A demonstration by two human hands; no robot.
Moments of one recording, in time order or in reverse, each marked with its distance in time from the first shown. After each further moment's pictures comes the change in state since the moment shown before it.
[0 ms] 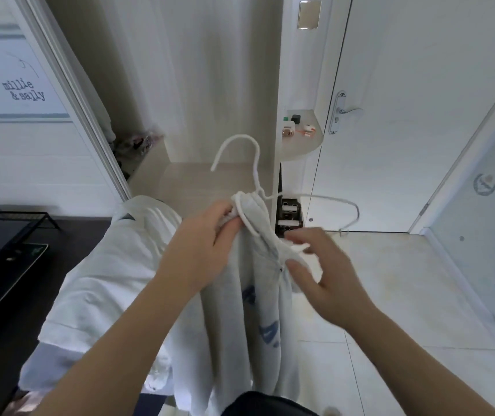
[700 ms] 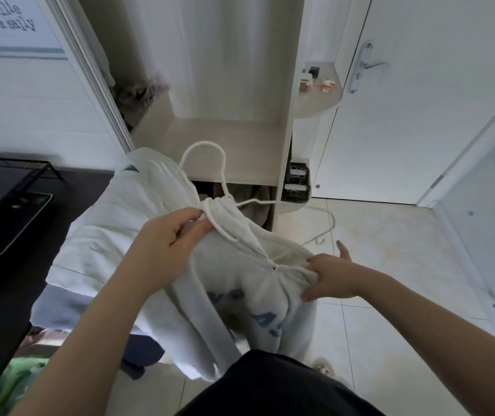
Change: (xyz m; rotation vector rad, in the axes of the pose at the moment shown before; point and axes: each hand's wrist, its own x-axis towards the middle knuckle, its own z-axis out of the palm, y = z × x) left_hand -0.072 -0.042 -0.020 -0.108 -0.119 -0.310; right_hand -0.026 0.103 0.033 -0.505 -0.951 0.341
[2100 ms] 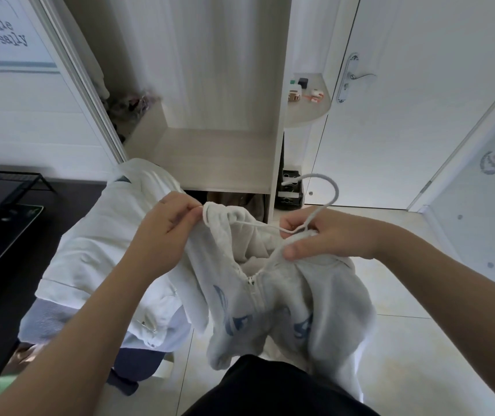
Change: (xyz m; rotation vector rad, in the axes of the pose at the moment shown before) left_hand 0.032 0.000 0.006 0.003 0.058 0.089; right_hand -0.058 -0.055 -0.118 0.674 0.034 -0.459
